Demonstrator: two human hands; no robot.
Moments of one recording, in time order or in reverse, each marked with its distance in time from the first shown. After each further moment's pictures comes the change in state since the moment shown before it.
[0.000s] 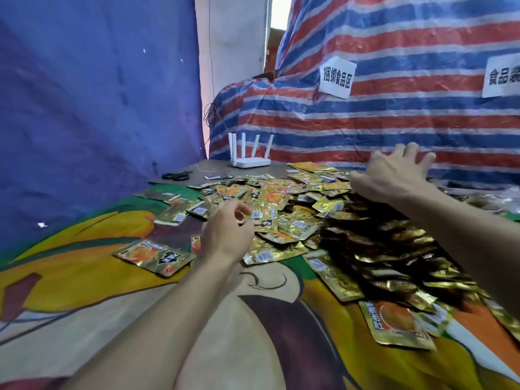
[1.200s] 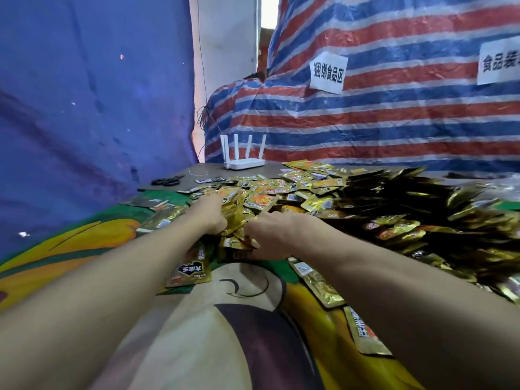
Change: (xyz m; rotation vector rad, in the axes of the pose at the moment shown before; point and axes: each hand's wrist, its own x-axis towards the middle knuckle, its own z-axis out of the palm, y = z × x) left_hand 0.085 -0.008 0.016 0.698 -0.359 -0.073; right_hand -0.056 -0.107 0.044 -0.011 -0.276 -0.947
